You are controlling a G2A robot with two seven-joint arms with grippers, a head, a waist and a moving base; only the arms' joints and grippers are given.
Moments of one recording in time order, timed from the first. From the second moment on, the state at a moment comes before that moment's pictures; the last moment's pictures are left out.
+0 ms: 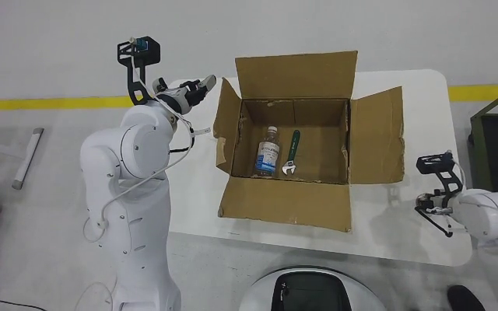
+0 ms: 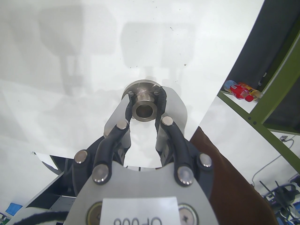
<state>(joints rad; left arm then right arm) 0.60 -1.43 -1.41 -1.81 1.23 0.20 -1.19 -1.36 -1.10 1.73 -1.96 -1.16 0.07 1.46</state>
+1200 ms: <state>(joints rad) 0.60 -1.43 -1.41 -1.81 1.23 0.20 -1.19 -0.75 -1.17 1.01 -1.85 -1.00 0.40 1.08</state>
